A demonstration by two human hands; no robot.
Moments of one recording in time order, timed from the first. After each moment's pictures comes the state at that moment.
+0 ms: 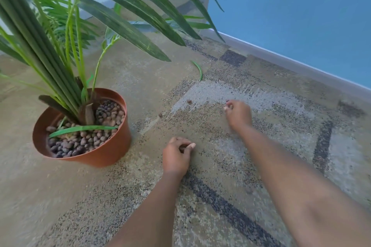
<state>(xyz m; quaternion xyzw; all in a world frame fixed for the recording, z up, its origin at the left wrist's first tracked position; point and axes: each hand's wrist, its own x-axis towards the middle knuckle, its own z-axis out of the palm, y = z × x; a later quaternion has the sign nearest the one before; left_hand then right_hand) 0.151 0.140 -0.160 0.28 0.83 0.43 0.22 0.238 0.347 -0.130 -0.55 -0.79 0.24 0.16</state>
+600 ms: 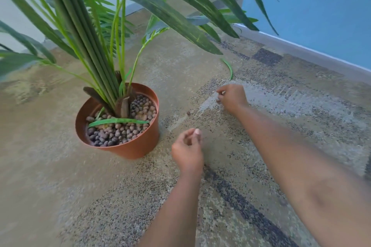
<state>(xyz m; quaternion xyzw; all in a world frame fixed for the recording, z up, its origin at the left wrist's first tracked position) 0.139 0.126 -0.123 -0.02 0.74 0.64 0.19 0.127 0.334 -0.113 -0.39 -0.86 0.28 0.17</state>
